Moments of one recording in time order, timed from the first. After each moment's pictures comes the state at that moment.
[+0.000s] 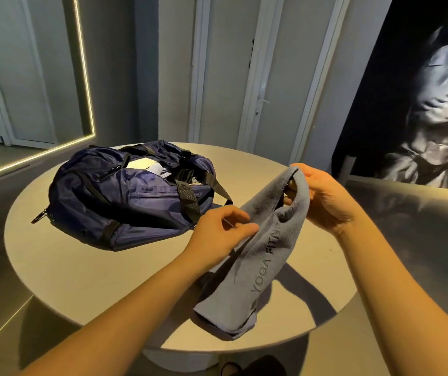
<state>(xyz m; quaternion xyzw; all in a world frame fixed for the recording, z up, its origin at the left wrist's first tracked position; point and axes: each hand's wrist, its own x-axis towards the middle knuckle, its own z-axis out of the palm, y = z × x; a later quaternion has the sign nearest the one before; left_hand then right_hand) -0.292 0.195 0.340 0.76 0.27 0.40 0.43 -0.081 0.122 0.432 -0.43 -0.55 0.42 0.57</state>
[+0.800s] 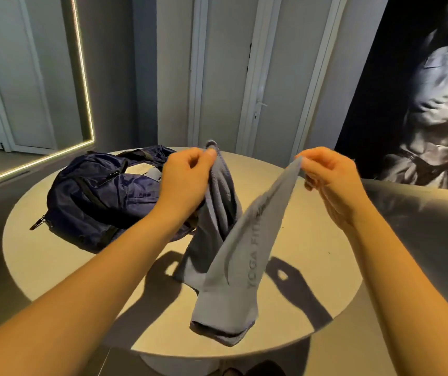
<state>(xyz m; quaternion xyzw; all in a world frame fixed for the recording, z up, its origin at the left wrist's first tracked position) -0.315 0.225 0.429 0.69 0.30 0.57 0.33 -0.073 0.119 0.453 -0.54 -0.54 0.14 0.63</state>
